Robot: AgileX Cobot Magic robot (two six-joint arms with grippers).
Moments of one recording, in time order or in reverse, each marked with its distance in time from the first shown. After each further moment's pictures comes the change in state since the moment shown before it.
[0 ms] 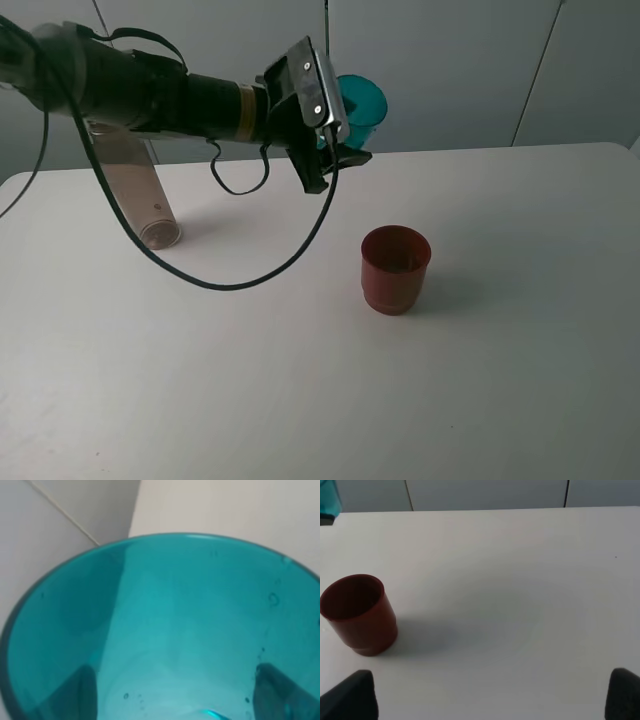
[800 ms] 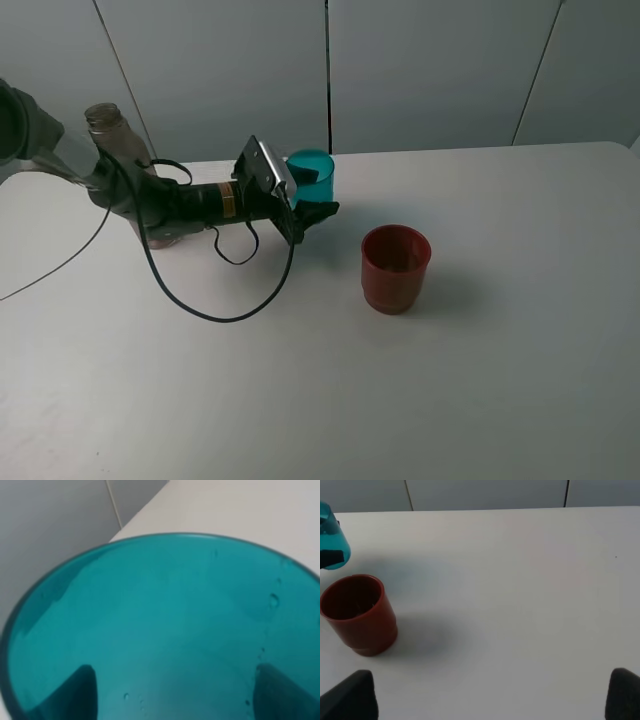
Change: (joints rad) left arm 0.147 0.414 -0.006 -0.370 -0.409 0.232; right arm 0.000 0.000 0.000 0.000 0.000 0.002
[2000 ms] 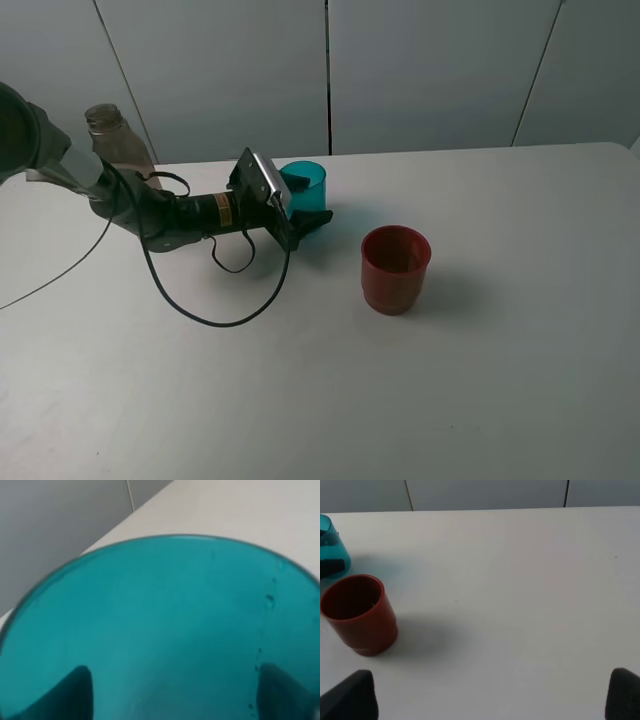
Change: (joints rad) left arm 0.017 0.026 -0.002 -0.022 -0.003 0.024; right arm 0.000 0.000 0.000 0.000 0.000 0.000
